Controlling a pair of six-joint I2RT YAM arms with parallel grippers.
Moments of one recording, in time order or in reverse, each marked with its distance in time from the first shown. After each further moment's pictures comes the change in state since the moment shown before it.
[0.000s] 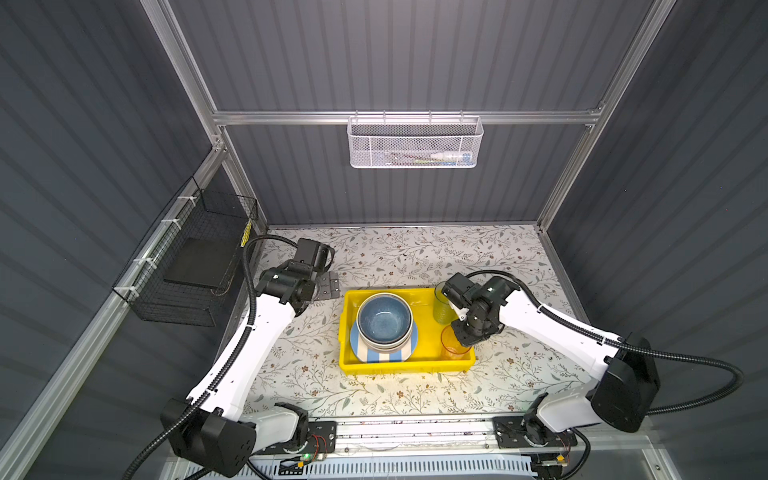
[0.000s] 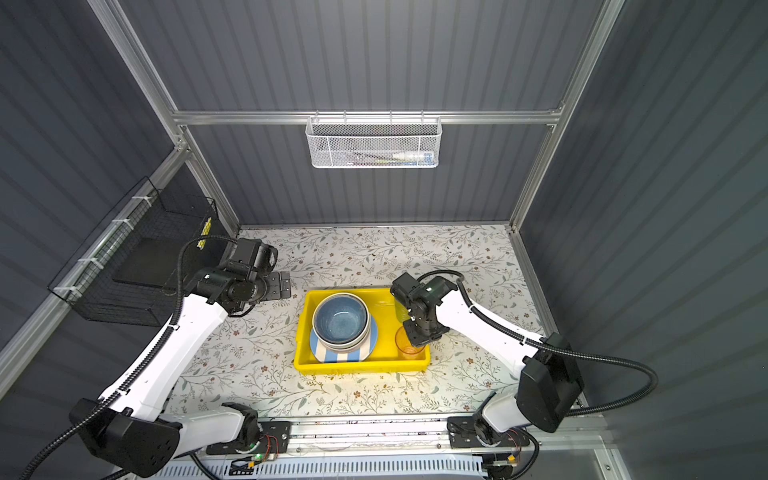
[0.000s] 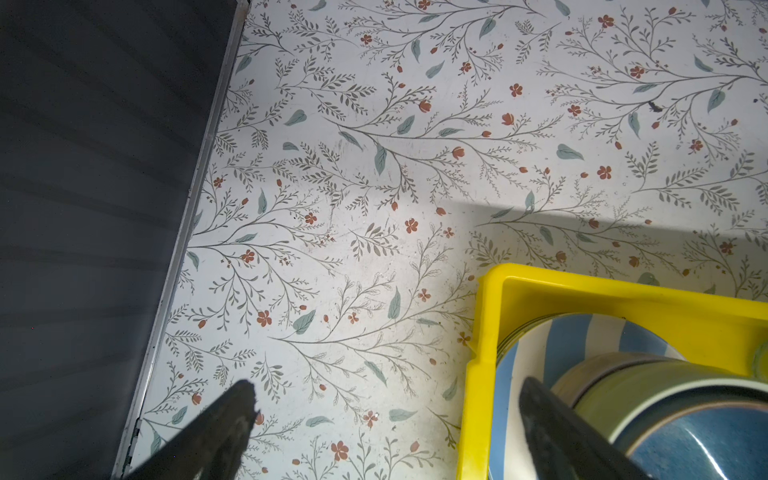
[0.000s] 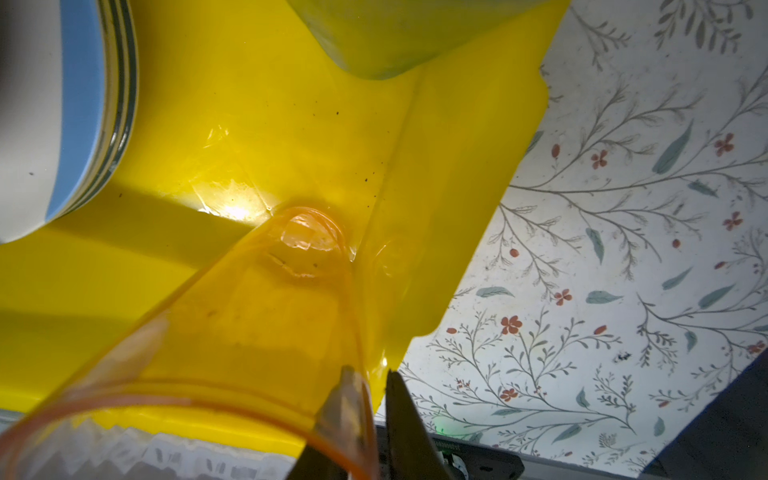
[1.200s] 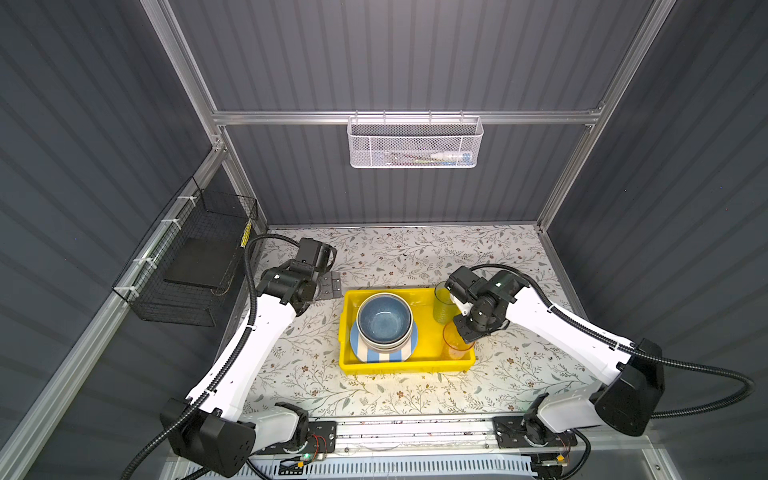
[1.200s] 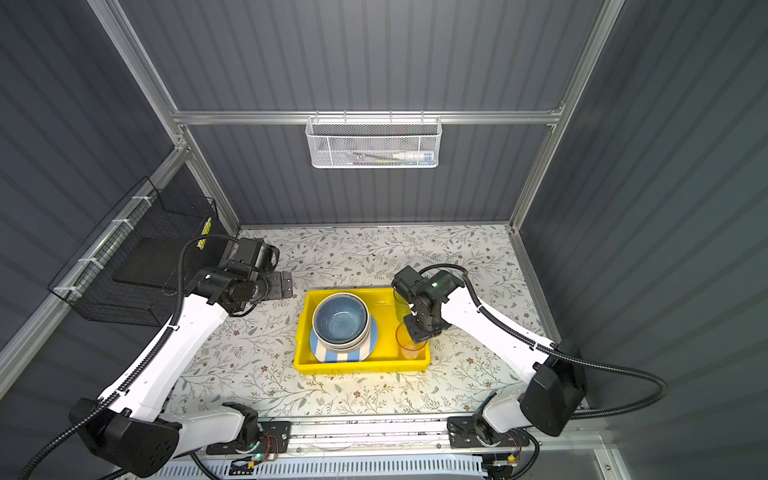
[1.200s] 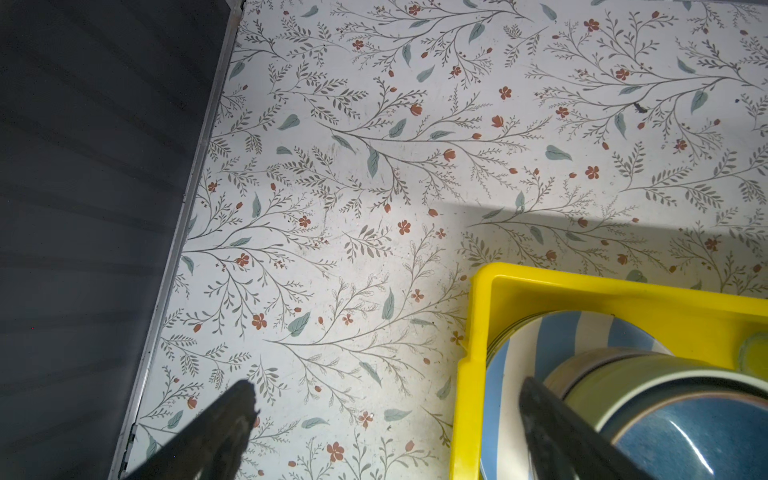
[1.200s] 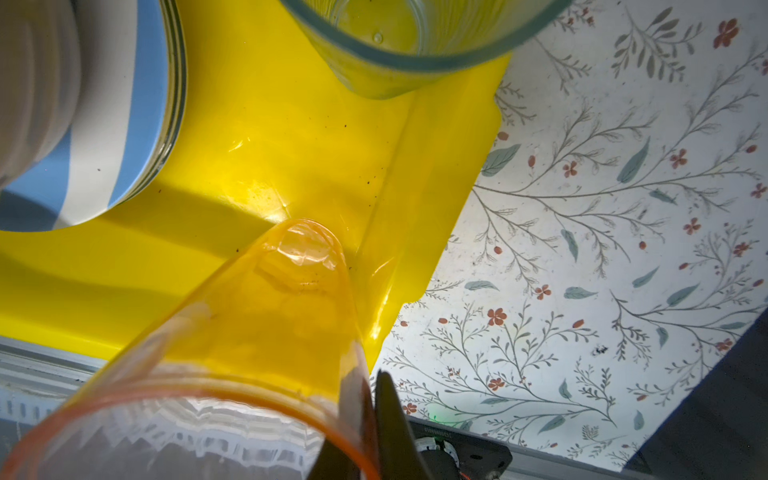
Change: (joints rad) left arm -0.020 0.000 0.011 -0.002 0.000 -0.001; right arm 0.000 -0.024 0.071 -0.058 -0.001 -0.015
